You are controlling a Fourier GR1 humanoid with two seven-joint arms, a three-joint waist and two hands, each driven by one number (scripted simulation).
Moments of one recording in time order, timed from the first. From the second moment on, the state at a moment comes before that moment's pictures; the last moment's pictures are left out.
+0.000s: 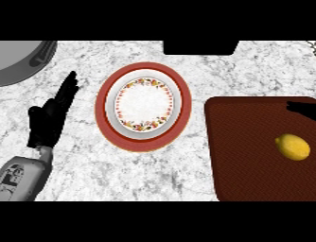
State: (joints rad) left arm -0.26 0.35 -0.18 -1.42 0.10 0.20 0.09; right arm -0.19 -0.95 0.19 -1.49 0.36 0.49 -0.26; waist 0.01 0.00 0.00
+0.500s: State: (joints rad) left arm -0.26 0.32 -0.12 -1.37 0.07 0.14 0.06; right arm -0.23 -0.82 0.23 -1.35 0.59 0.49 -0.31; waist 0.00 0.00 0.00
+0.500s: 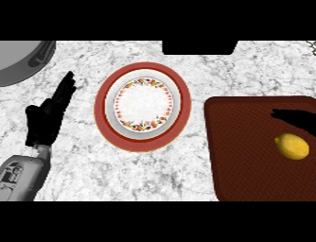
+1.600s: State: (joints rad) left arm -0.28 0.26 -0.02 -1.39 -0.02 0.07 0.10; right arm -0.34 -0.63 0.13 -0.99 0.89 0.29 -0.54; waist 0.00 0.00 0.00
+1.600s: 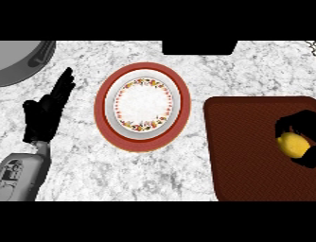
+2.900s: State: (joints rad) left arm -0.24 0.23 -0.01 -1.41 -0.04 0.07 0.09; right arm -0.23 -0.13 0.18 -1.89 1.08 0.04 0.40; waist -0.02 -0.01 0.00
